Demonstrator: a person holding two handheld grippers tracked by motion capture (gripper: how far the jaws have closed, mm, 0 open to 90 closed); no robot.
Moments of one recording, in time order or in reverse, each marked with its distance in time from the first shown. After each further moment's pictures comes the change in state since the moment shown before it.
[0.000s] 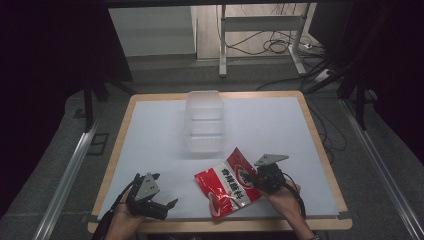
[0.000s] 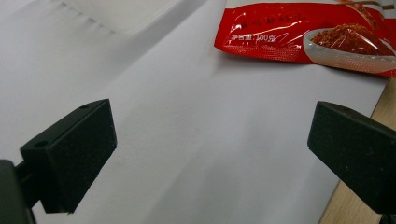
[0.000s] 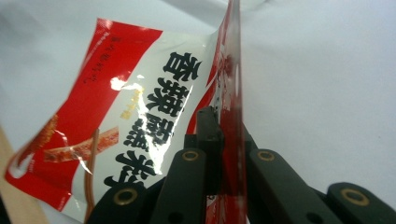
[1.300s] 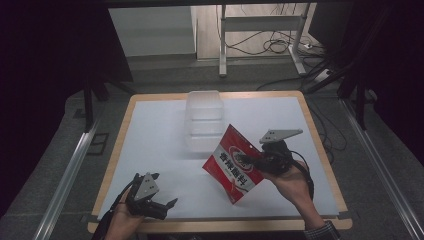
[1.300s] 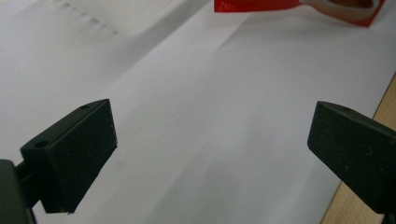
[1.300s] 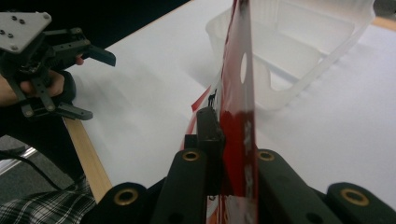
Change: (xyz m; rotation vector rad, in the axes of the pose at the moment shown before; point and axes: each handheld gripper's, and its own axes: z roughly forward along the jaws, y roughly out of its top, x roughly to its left) left arm 0.001 0.000 -0.001 0.001 0.007 0.004; right arm 0.018 0.081 -0.073 -0.119 0.122 -0.057
